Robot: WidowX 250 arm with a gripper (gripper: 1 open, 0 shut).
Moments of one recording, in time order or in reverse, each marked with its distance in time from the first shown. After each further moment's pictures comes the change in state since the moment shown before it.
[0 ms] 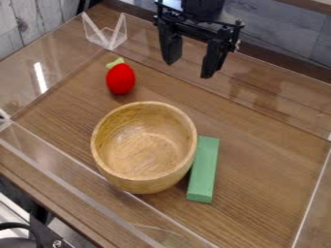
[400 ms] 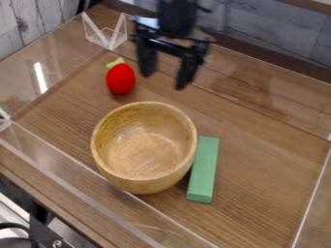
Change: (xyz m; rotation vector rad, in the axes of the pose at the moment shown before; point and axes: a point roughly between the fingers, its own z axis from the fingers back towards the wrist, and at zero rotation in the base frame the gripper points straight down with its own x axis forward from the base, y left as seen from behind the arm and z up) arm -0.008 0.043 -0.026 -0.010 0.039 0.068
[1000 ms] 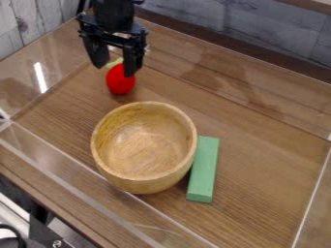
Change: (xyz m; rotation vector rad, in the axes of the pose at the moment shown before) arm 0.007 0.072 -0.011 -0.008 -0.168 0.050
